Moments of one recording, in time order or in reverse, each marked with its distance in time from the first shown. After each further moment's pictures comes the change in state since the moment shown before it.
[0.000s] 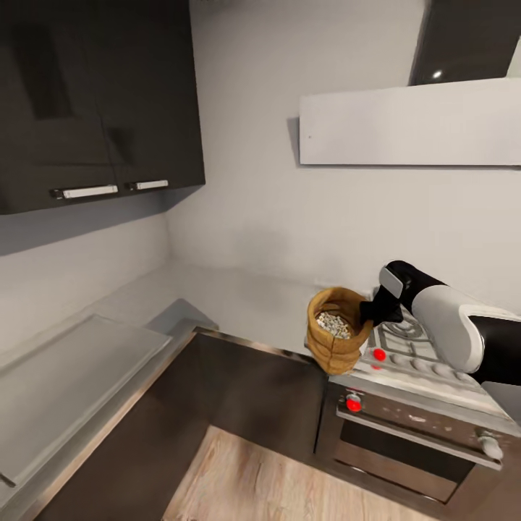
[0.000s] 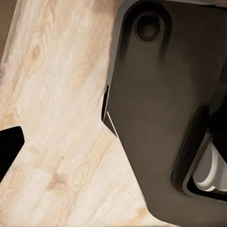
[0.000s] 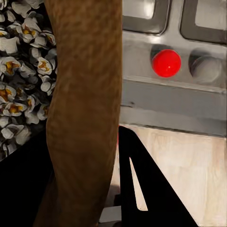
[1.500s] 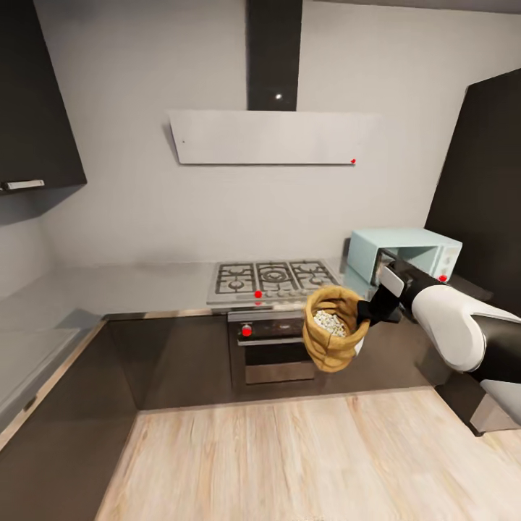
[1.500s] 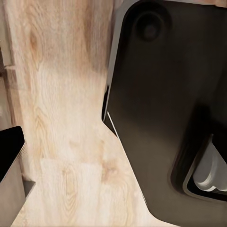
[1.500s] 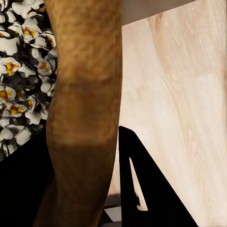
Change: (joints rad) left arm 0.000 0.001 0.000 0.000 0.000 0.000 0.000; right arm 0.000 0.000 -0.057 0.000 0.000 0.000 0.000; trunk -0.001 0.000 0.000
